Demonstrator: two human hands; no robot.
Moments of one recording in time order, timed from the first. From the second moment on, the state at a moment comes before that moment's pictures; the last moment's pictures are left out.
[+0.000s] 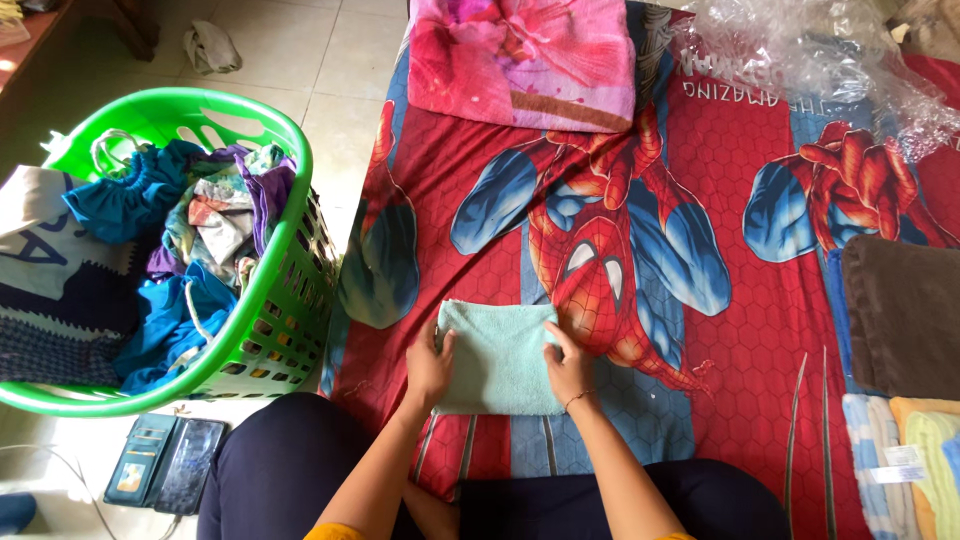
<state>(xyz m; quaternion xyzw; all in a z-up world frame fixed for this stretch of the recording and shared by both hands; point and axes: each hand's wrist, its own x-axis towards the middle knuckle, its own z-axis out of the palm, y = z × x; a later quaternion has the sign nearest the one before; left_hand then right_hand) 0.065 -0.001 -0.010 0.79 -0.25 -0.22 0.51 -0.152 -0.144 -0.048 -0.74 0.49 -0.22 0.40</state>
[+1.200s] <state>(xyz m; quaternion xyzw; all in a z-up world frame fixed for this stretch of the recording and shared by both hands) -0.003 0.018 -0.012 0.72 -0.56 -0.02 0.41 -0.098 -0.049 0.010 -0.78 0.22 -0.25 0.54</state>
